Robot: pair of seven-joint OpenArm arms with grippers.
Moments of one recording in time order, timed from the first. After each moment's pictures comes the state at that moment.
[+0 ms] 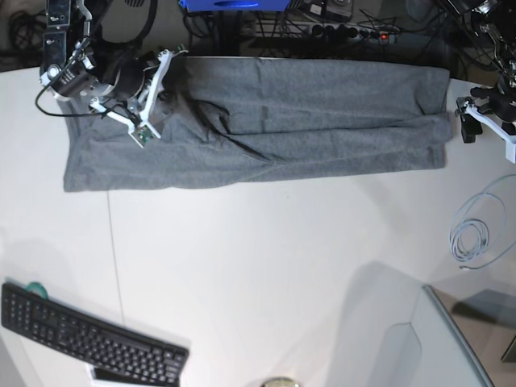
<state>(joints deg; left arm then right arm) 14.0 -14.0 -49.0 87.6 -4.9 -37.2 38.9 -23.7 0.7 4.8 106.9 16.0 33.9 -68.7</state>
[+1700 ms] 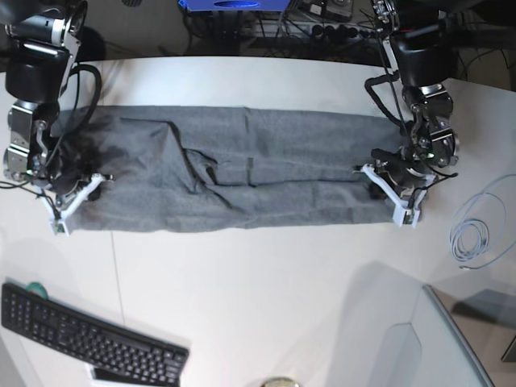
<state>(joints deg) -5.8 -9.2 -21.6 58.8 2.8 -30.3 25.6 9.2 10.6 19.3 53.0 4.0 28.1 -35.9</state>
